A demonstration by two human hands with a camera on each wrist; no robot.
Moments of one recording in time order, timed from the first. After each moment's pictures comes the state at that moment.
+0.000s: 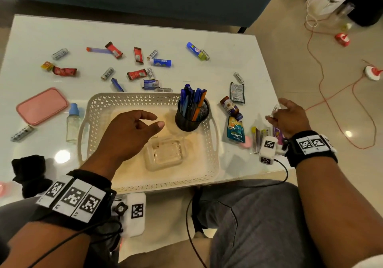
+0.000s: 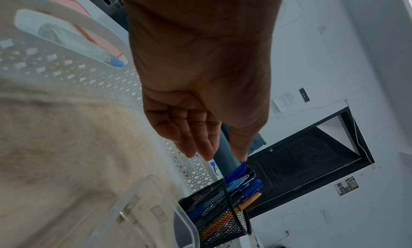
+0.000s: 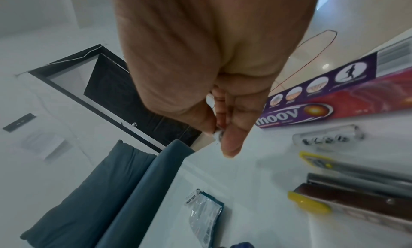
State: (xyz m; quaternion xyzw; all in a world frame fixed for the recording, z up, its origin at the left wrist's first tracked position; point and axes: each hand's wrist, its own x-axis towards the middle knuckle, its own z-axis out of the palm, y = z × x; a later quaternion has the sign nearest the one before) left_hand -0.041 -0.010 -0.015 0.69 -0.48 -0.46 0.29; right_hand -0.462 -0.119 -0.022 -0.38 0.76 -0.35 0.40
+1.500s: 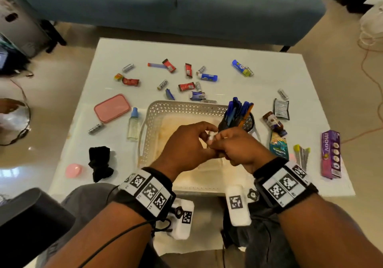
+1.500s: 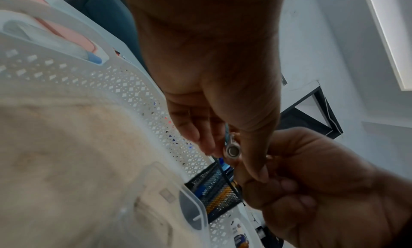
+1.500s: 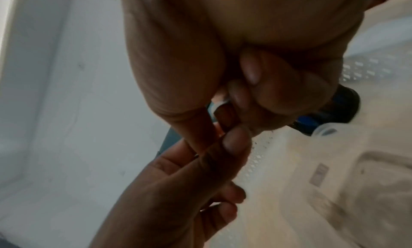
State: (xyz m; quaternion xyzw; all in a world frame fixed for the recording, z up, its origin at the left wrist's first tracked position) left_hand -0.051 0.008 -0.008 0.61 -0.60 -0.41 0.29; right_hand -0.207 -0.030 0.035 -0.55 0.59 -0.06 0.59
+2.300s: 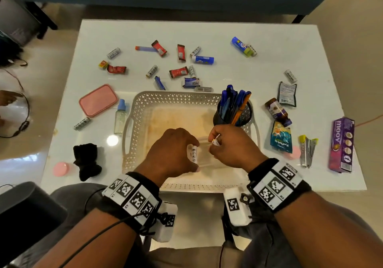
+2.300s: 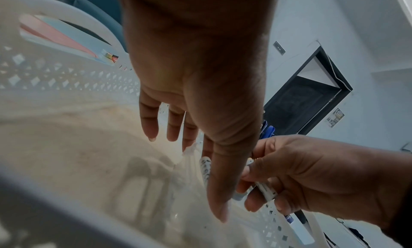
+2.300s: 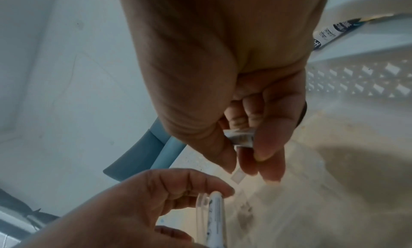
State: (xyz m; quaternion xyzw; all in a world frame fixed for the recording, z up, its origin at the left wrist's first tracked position) left_hand -0.053 0.008 -0.036 0.68 -0.66 -0.32 -0.03; right_hand -0.233 -0.049 -0.028 -0.72 0.56 0.02 0.41
